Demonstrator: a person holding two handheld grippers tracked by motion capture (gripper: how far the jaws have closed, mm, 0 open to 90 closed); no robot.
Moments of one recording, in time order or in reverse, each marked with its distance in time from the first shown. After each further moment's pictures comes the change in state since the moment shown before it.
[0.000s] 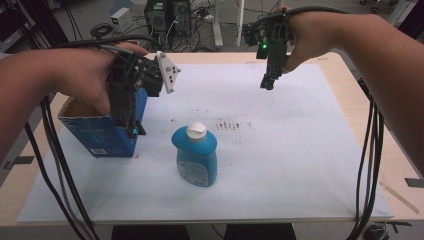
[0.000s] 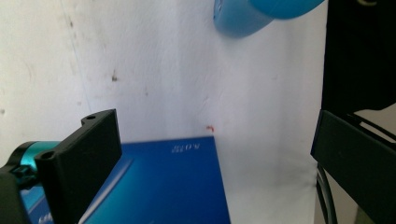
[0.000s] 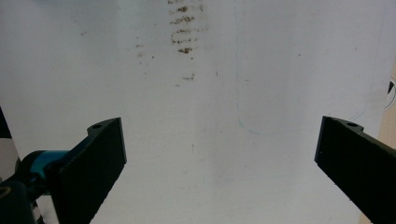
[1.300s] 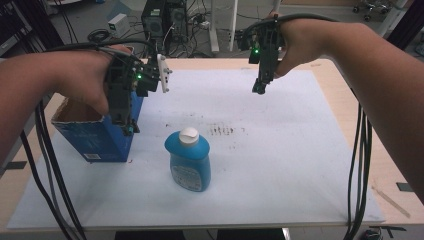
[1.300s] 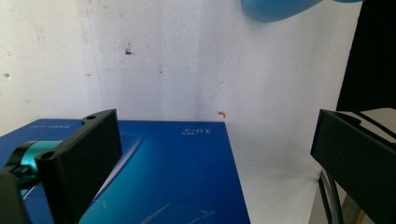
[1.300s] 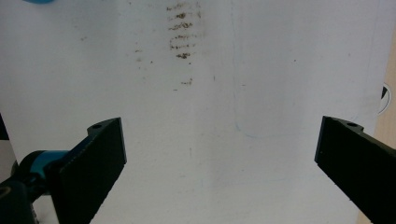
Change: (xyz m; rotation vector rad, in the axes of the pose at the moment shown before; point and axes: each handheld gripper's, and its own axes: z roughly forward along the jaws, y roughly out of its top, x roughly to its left) left arm 0.014 -0.001 0.005 0.061 0.019 -0.095; right arm -0.001 -0.001 -0.003 -0.023 -0.007 -0.002
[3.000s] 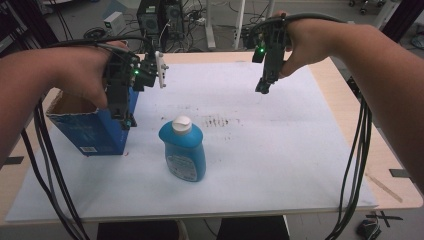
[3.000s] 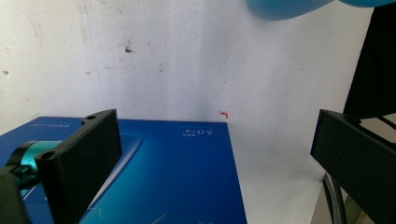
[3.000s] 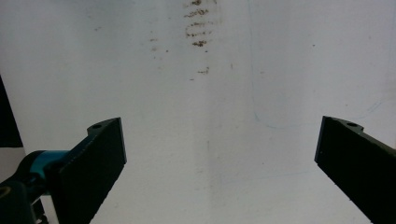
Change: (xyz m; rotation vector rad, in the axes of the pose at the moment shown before) left arm -0.005 0.009 0.009 0.038 0.023 -0.006; right arm 0.025 -0.028 0.003 -0.040 -0.004 0.038
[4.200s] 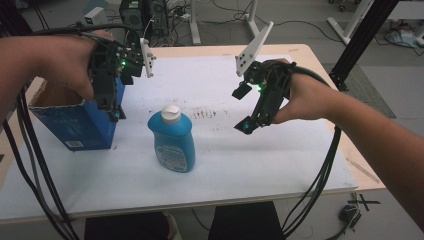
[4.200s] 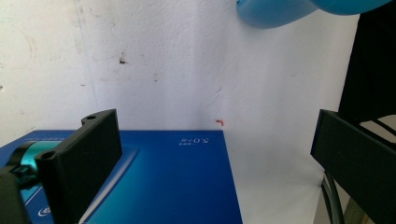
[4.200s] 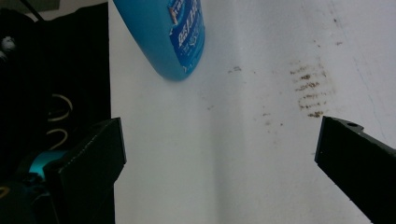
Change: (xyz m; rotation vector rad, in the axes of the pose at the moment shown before) left arm -0.001 -0.002 -0.001 -0.043 -0.017 0.033; right arm 0.099 -0.037 0.040 -0.483 0.129 0.091
